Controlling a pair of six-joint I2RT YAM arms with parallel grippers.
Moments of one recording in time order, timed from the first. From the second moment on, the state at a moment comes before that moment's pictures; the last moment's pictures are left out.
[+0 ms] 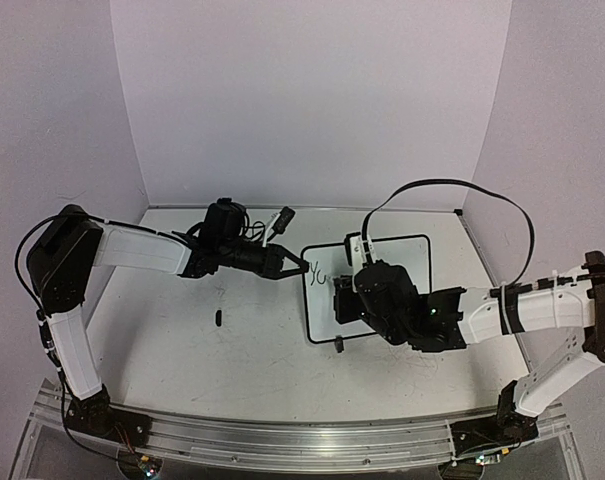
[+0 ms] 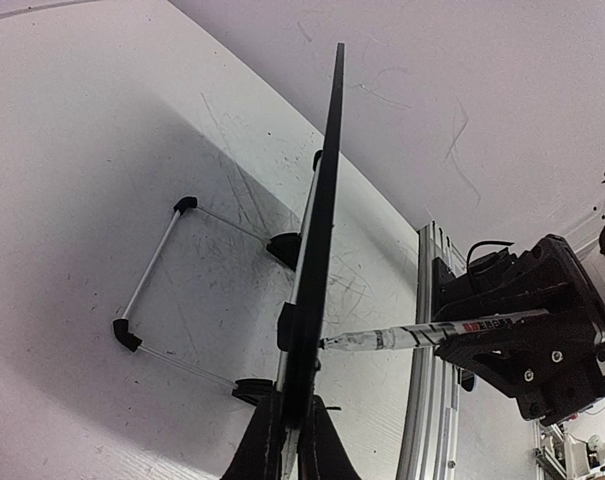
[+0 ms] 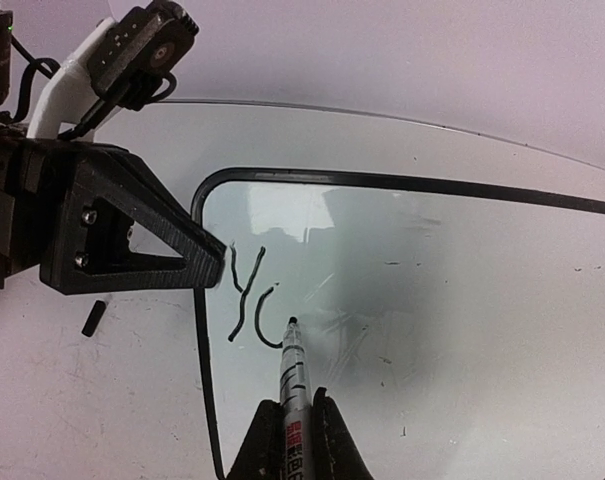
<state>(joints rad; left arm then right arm) -0.70 1.85 1.15 0.29 0.76 -0.40 1.13 1.49 0.86 0.12 0.64 0.43</state>
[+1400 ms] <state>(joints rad) -0.70 1.85 1.15 0.29 0.76 -0.40 1.10 1.42 0.82 0.16 0.60 0.41</state>
